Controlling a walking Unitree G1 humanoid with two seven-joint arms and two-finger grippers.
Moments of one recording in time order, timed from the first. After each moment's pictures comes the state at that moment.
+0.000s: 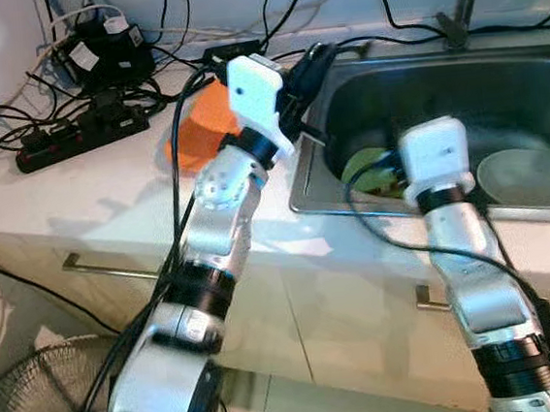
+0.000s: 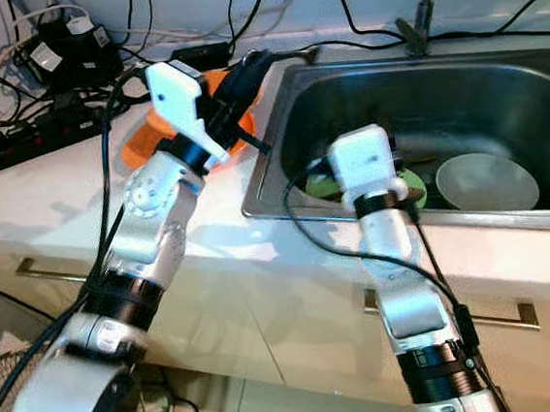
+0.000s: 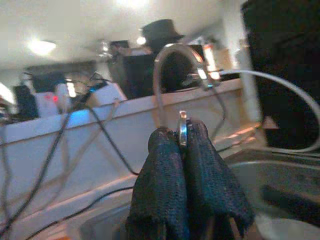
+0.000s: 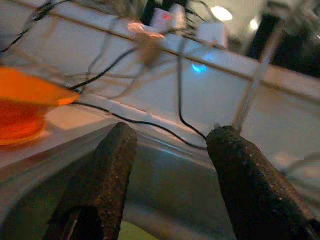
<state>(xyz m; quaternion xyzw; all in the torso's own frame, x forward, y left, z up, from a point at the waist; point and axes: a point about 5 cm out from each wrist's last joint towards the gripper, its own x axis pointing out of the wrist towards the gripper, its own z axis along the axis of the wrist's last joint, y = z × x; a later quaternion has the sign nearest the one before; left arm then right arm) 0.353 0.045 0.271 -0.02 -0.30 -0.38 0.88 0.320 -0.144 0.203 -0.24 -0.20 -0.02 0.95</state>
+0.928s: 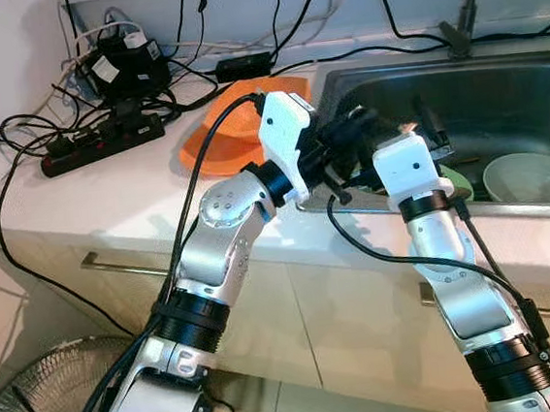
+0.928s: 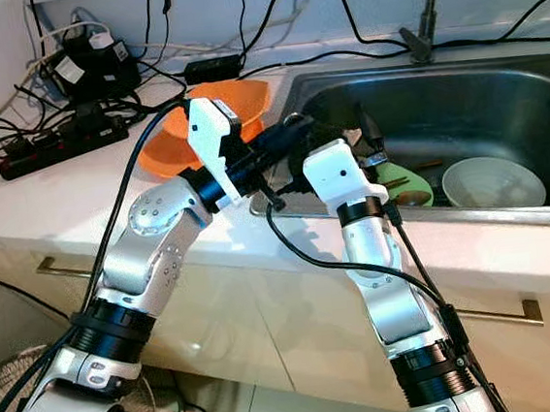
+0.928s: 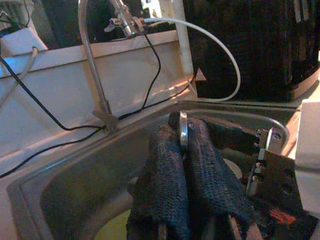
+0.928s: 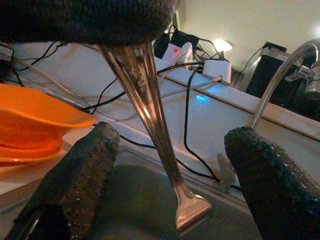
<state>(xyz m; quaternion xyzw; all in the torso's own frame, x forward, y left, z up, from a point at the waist) 0.334 0.031 0.244 0.00 -0.18 -0.49 0.85 0.319 -0.131 0.200 -0.26 -0.22 -0.01 0.94</state>
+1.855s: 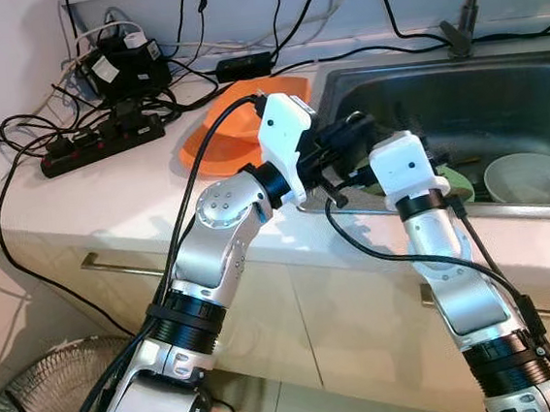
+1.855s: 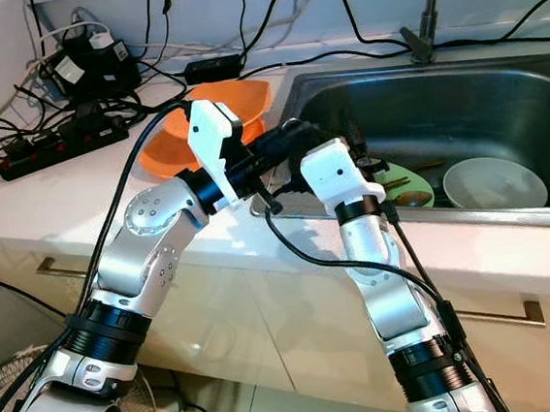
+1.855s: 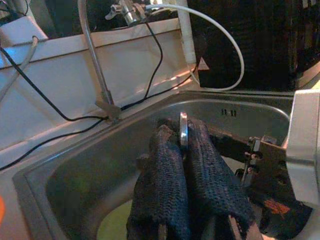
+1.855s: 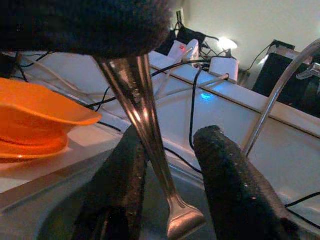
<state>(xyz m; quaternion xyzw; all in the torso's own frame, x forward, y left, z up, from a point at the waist) 0.334 0.033 0.242 0.02 -0.16 -0.49 0.86 0.323 -0.129 0.197 -0.26 -0.22 0.00 0.94</state>
